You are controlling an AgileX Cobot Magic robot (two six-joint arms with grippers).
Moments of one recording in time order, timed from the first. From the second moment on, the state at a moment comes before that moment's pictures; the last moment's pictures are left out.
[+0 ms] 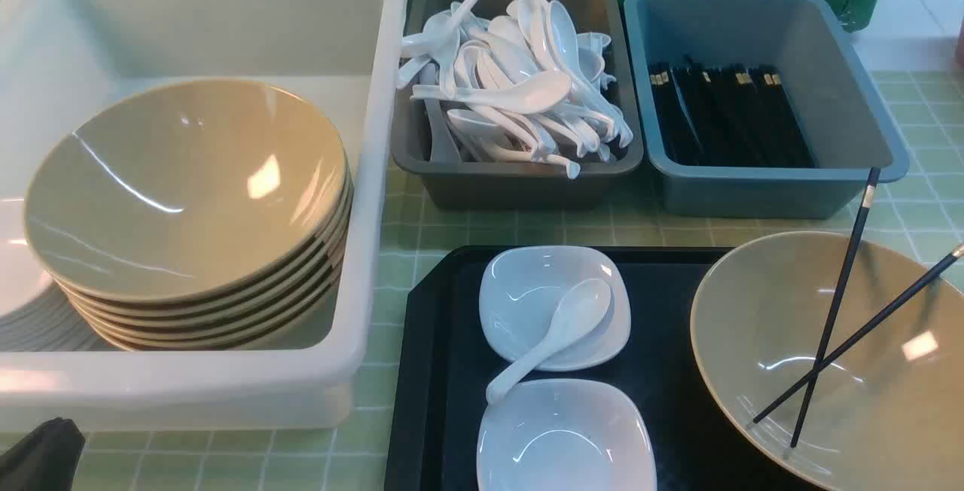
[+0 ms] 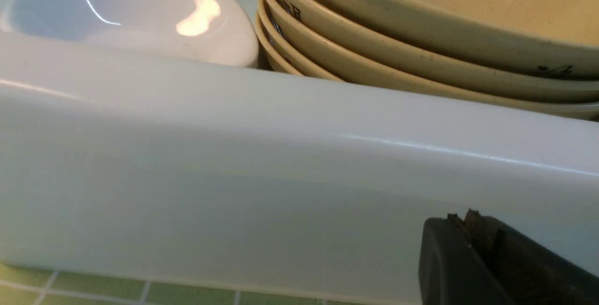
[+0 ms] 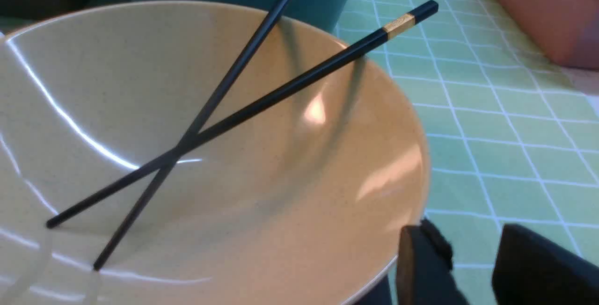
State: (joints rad) right arm -0.11 -0.01 0.01 -0.04 0.28 -0.05; left arm -0.04 -0.01 0.02 0.04 0.33 -0.15
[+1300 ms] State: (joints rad) right arm -0.11 -0.01 0.01 -0.04 0.27 -0.07; left arm -0.04 -0.01 0.02 0.04 0.33 -0.15
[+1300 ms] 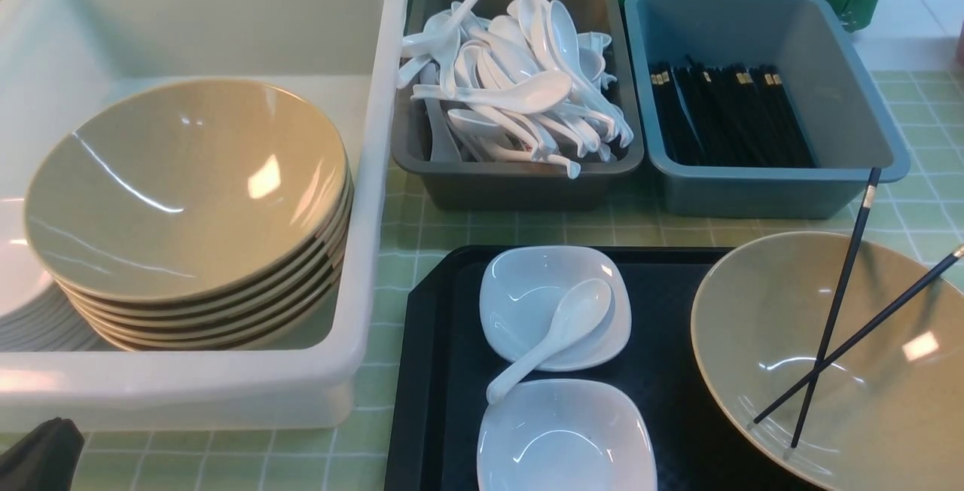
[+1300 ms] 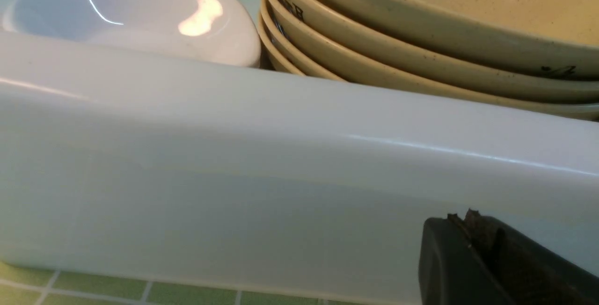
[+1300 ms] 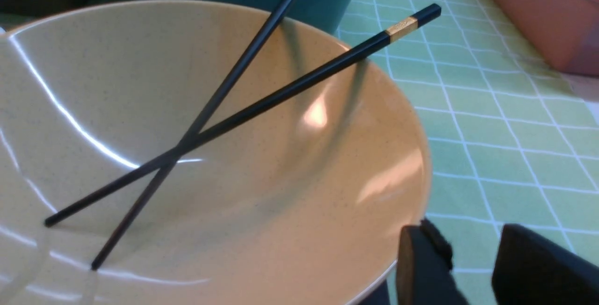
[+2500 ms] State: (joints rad) right arm -0.10 -0.01 -0.03 -0.04 -0.41 0.43; left arm -0.04 -0.01 -0.10 -0.03 -0.46 -0.47
